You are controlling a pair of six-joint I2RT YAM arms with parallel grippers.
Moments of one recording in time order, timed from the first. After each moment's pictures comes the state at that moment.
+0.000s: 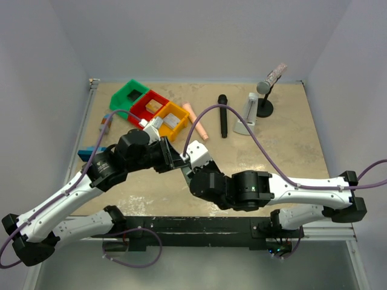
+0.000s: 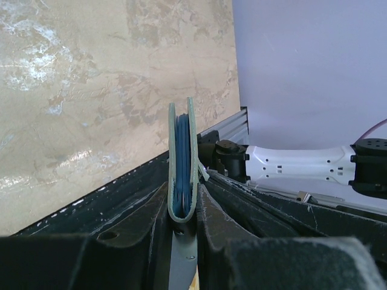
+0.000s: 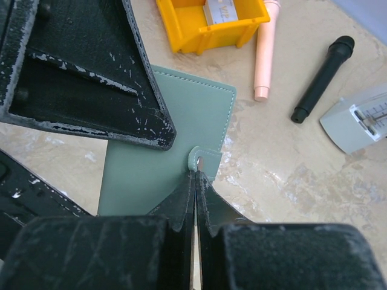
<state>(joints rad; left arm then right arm) -0.85 0.92 1.05 -0.62 0.15 -1.06 1.51 1.29 1.34 -0.78 0.90 0.38</state>
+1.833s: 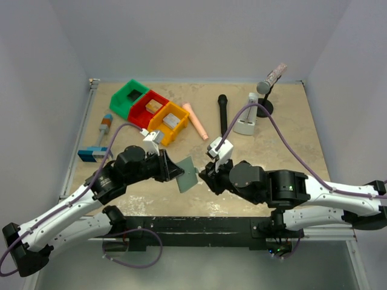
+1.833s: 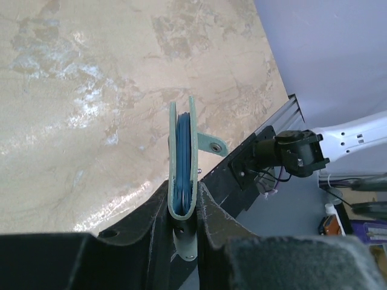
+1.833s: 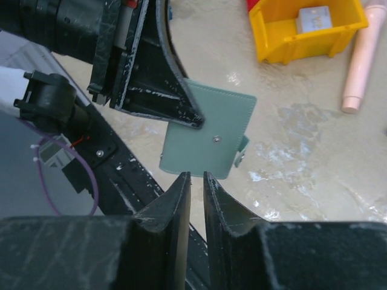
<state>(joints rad) -0.84 0.76 0.73 -0.40 0.12 -0.77 1.45 0.99 1.18 -0.62 0.55 0.38</state>
